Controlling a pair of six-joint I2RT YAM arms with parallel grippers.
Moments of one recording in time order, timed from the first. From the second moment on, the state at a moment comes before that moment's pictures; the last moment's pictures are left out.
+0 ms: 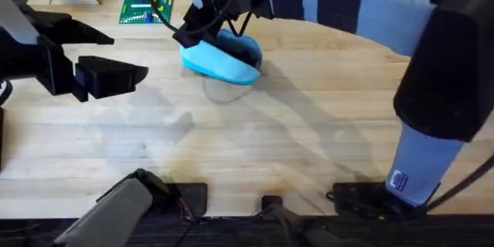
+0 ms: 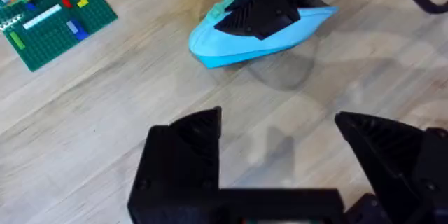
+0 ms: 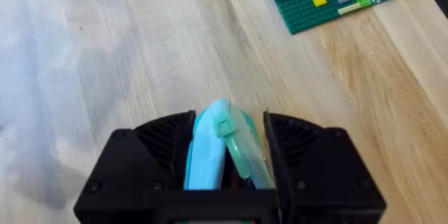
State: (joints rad) left arm 0.70 1.17 1.23 -1.46 0.85 1.23; right arm 0.71 2.10 1.72 -0.33 -0.37 -0.28
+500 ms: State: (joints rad) left arm 0.70 1.17 1.23 -1.46 0.85 1.23; right arm 0.71 2.16 1.72 -0.33 -0.37 -0.28
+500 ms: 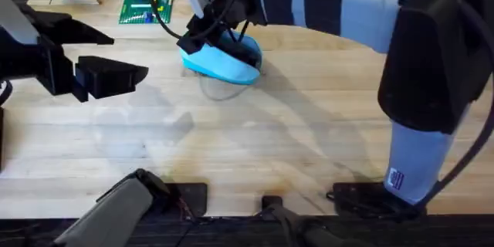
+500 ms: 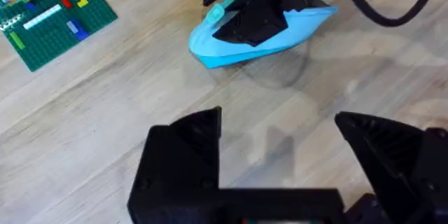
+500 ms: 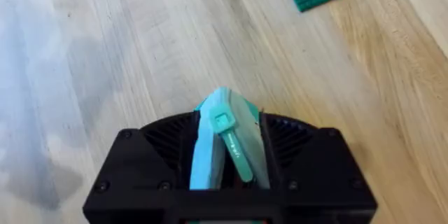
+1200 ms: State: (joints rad) left arm 0.70 1.17 1.23 -1.46 0.85 1.23; right arm 0.71 2.16 1.72 -0.33 -0.37 -0.27
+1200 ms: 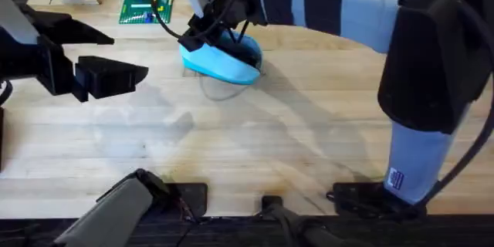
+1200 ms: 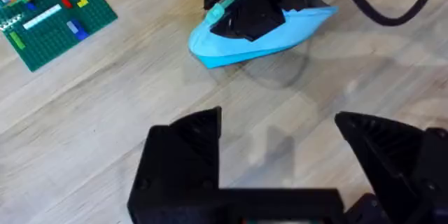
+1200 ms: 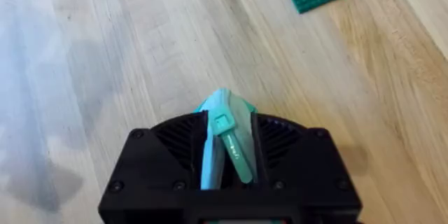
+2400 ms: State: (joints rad) left arm 0.70 1.17 1.23 -1.46 0.85 1.23; right arm 0.71 2.13 1.72 -0.36 -0.37 -0.26
